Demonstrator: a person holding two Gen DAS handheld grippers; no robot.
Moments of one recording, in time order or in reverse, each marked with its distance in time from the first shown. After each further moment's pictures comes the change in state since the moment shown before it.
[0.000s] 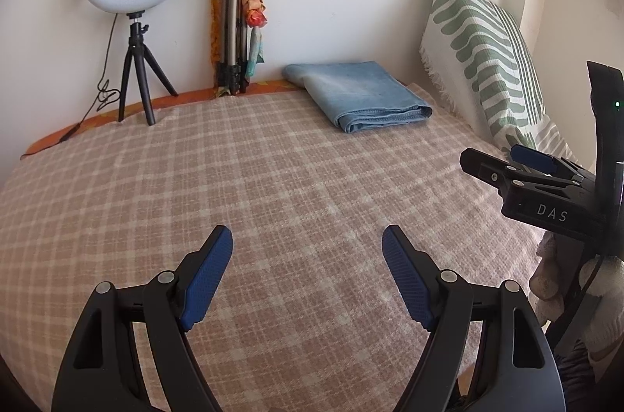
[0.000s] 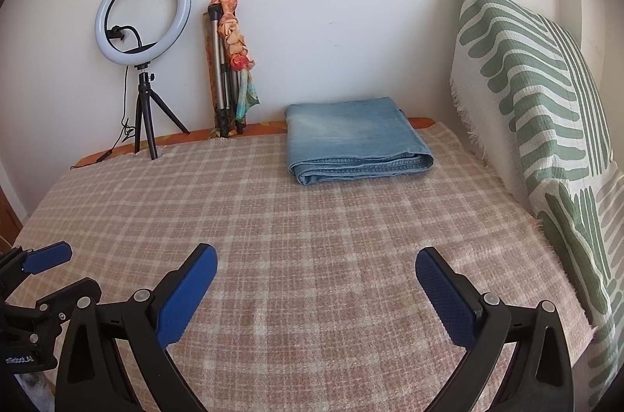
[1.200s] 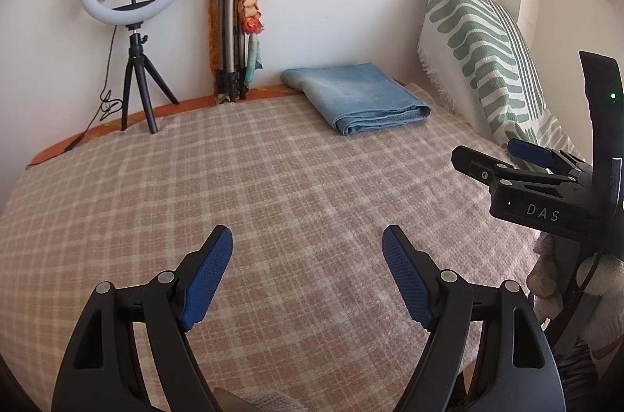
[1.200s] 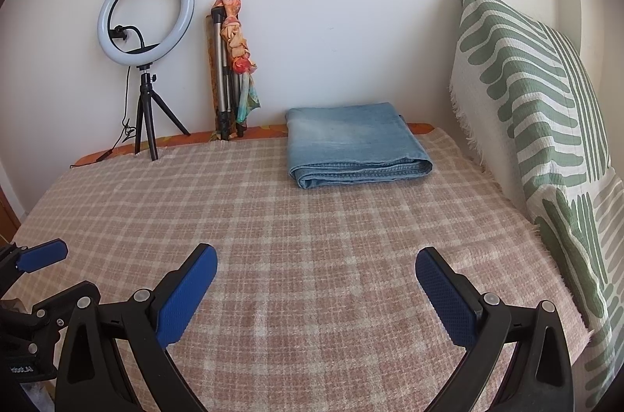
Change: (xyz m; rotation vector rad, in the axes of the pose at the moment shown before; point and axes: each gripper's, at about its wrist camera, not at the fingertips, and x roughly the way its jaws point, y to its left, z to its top) left arm -0.005 -0.006 0.002 0.027 -0.010 0.022; right arm -0.003 0.003 0.001 -0.012 -0.011 -0.007
